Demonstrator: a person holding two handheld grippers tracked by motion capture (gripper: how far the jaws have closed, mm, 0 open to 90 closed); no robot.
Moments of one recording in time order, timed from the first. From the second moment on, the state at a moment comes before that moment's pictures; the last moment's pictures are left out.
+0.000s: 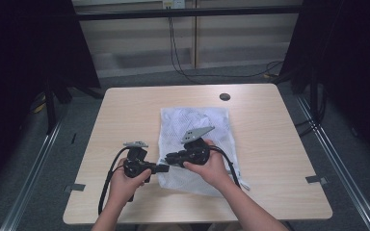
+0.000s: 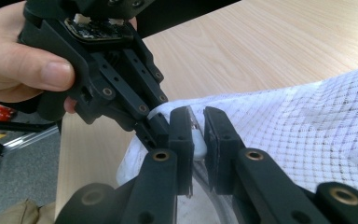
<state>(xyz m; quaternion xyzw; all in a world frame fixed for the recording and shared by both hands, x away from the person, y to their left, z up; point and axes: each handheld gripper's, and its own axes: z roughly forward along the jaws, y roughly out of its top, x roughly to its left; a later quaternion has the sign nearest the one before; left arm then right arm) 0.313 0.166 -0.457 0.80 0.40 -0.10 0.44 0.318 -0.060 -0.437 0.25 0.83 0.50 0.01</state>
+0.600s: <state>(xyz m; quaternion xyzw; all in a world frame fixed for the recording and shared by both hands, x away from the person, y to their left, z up) 0.313 0.164 -0.457 0.80 0.40 -0.10 0.43 0.316 -0.070 -0.439 0.25 0.83 0.50 0.01</state>
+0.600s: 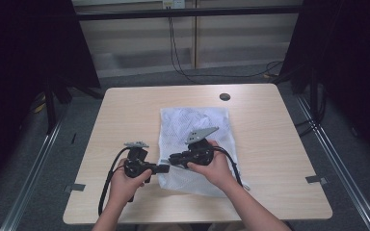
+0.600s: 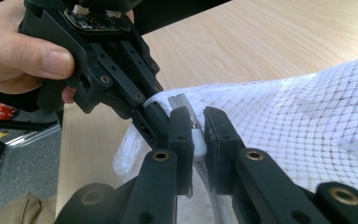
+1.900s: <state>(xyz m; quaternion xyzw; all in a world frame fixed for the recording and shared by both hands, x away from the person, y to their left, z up) 0.314 0.167 -0.455 0.80 0.41 -0.11 0.43 0.312 -0.084 -0.440 0.23 0.84 0.49 0.03</state>
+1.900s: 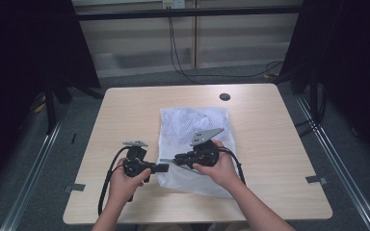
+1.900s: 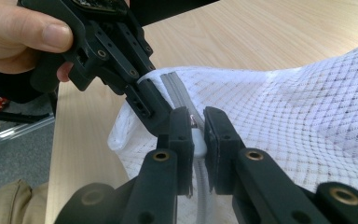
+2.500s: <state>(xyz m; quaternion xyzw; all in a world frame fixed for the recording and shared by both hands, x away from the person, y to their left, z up) 0.315 0.169 -0.457 0.79 0.41 -0.11 0.43 0.311 -0.094 -0.441 0.23 0.85 0.48 0.05</state>
